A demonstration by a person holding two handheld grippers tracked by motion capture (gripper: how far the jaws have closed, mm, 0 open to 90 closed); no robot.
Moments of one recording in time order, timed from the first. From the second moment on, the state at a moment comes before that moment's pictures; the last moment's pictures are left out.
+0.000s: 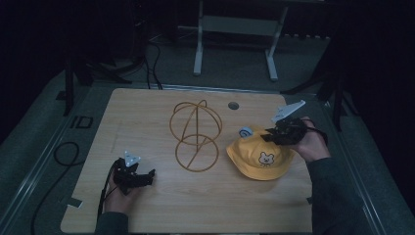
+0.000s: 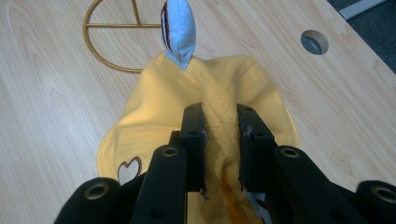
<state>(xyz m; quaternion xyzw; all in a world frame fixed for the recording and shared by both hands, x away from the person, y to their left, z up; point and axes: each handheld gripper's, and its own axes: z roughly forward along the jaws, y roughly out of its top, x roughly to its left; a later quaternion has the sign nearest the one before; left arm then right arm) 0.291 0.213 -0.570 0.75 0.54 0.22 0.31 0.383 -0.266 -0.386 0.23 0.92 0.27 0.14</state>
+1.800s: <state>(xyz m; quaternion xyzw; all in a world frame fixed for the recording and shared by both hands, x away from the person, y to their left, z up) 0.291 0.213 -0.570 0.75 0.54 0.22 0.31 0.399 -0.241 -0.333 0.18 0.95 0.23 0.12</state>
